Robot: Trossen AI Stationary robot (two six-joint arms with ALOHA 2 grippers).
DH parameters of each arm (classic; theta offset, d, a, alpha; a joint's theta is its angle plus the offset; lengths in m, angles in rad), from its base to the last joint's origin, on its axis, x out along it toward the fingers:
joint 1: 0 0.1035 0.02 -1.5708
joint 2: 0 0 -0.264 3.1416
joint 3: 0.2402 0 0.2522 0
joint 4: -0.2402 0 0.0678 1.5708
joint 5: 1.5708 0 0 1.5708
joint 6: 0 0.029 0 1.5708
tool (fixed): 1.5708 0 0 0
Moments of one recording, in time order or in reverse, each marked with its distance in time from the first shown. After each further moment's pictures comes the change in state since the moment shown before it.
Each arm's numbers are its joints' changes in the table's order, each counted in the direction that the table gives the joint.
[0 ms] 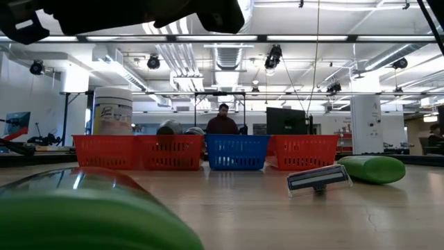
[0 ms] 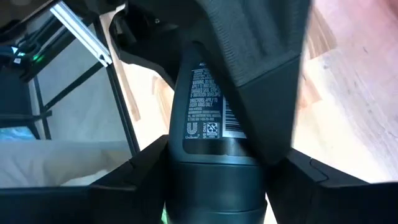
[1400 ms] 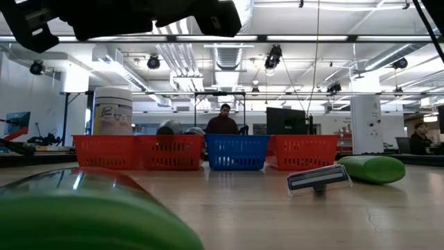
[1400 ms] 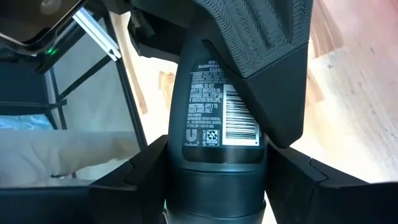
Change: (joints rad) left arm 0.002 -0.027 -0.002 -0.025 -0.069 0.037; right arm -0.058 -0.001 -0.003 -0.007 -0.079 -0.042
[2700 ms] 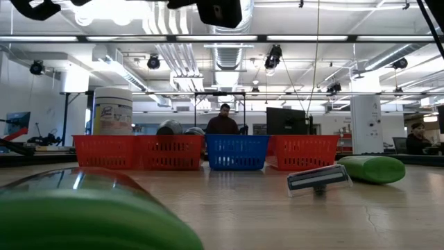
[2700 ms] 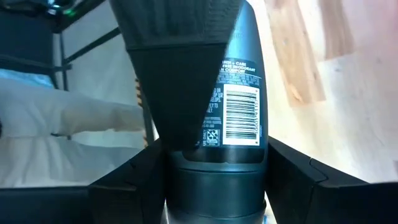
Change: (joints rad) left arm 0.006 -0.019 -0.013 0.176 0.172 0.184; right arm 0.002 -0.056 0.000 -0.057 -0.119 -0.167
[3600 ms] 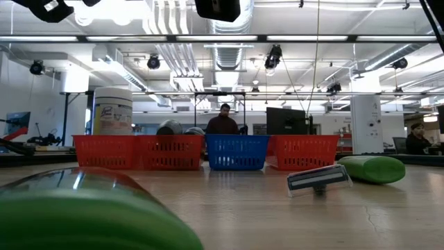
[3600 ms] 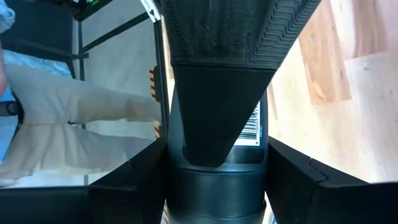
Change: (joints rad) left arm 0.075 0.044 -0.001 0.074 0.128 0.042; right arm 0.013 -0.005 0.009 0.015 -0.080 -0.017
